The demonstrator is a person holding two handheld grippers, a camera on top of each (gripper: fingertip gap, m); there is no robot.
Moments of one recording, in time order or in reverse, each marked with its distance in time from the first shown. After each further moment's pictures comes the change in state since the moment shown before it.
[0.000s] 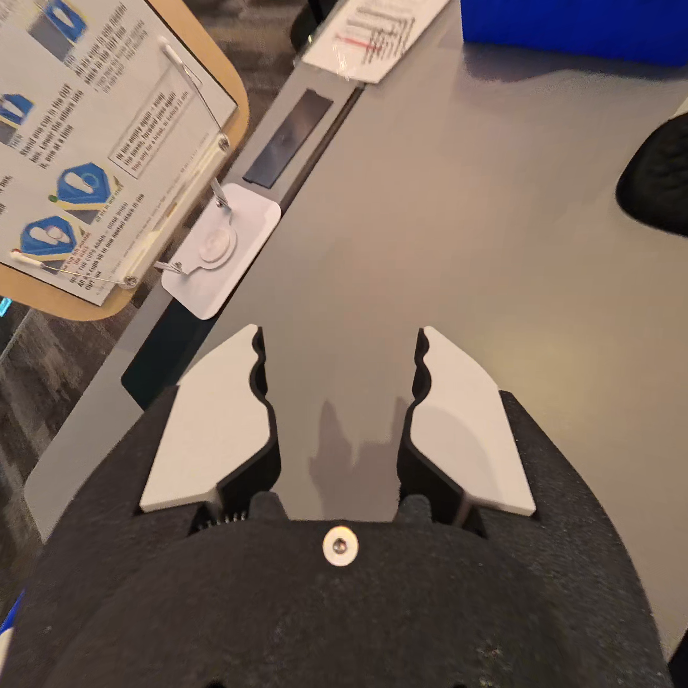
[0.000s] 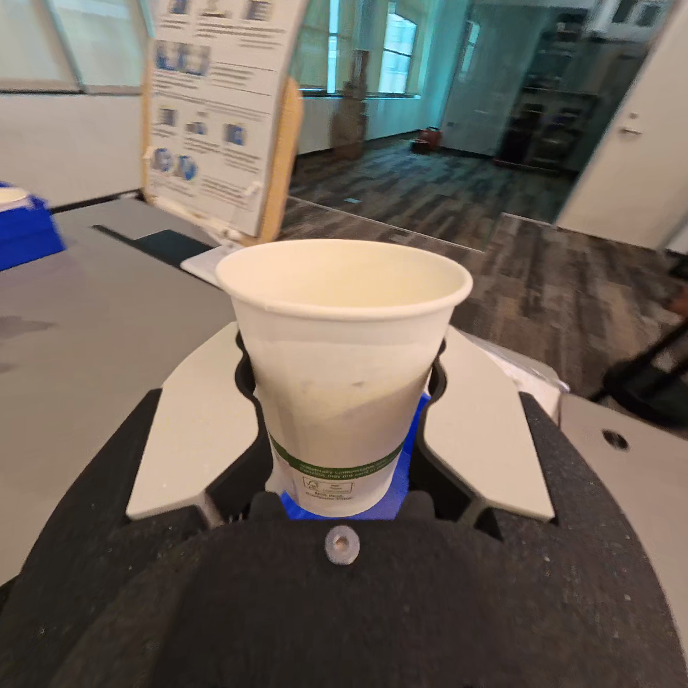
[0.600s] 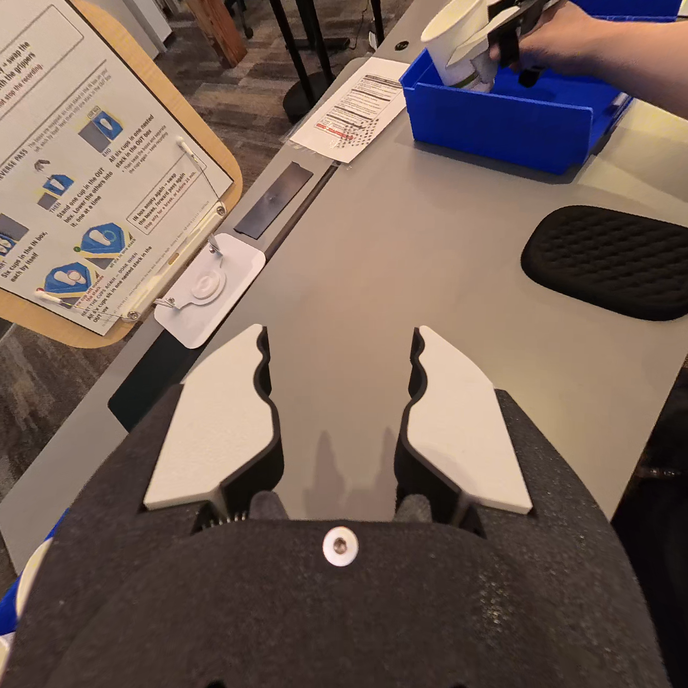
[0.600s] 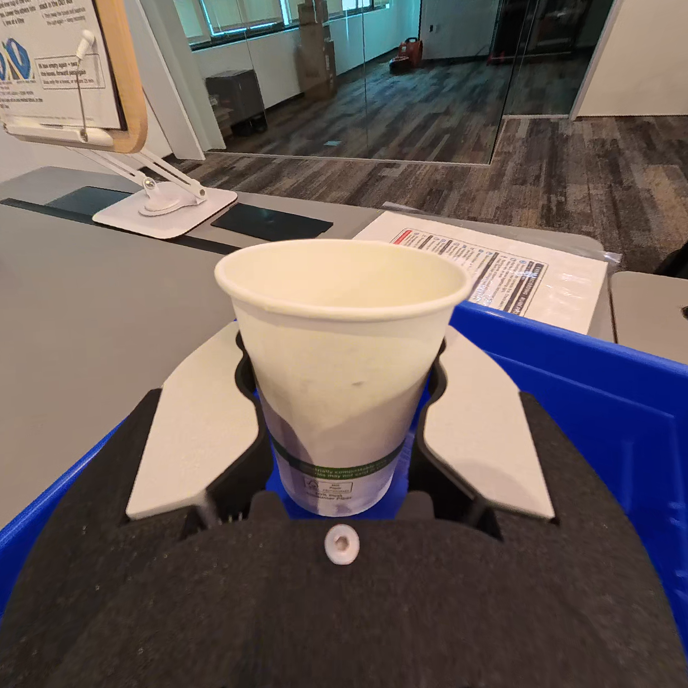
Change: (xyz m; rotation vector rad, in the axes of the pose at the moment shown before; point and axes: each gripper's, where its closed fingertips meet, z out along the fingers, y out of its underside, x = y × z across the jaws) left arm 0.028 -0.049 -0.054 0.114 0.035 -0.046; right arm 0.070 0.147 0.060 -0.115 0.036 0.196
